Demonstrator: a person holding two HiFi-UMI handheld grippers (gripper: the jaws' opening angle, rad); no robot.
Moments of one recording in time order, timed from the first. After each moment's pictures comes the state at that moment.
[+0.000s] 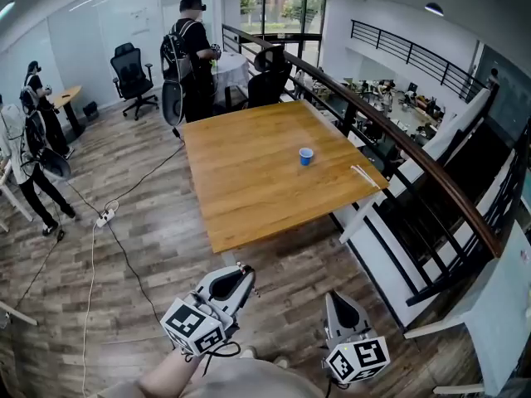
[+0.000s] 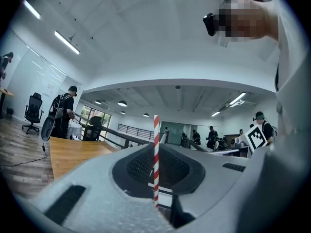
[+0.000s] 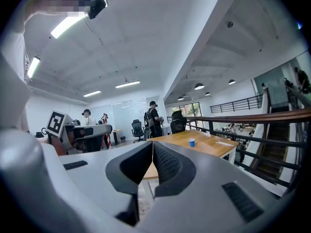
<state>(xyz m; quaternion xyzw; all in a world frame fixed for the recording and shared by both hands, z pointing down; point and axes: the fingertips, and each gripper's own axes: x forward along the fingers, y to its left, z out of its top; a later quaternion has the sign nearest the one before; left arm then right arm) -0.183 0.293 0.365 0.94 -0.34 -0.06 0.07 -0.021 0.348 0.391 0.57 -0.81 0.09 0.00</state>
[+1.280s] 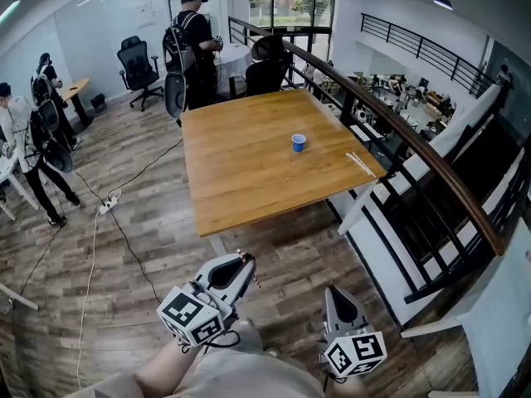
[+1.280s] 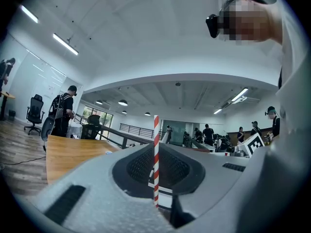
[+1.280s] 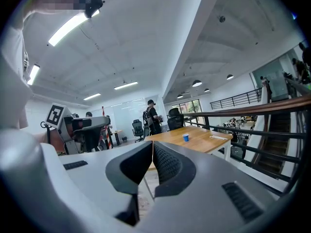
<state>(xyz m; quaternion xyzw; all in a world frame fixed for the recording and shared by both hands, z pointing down) -0.099 0.314 0.370 0.93 -0.35 -0.06 0.07 0.067 0.366 0.429 0.57 -0.82 0.12 -0.01</state>
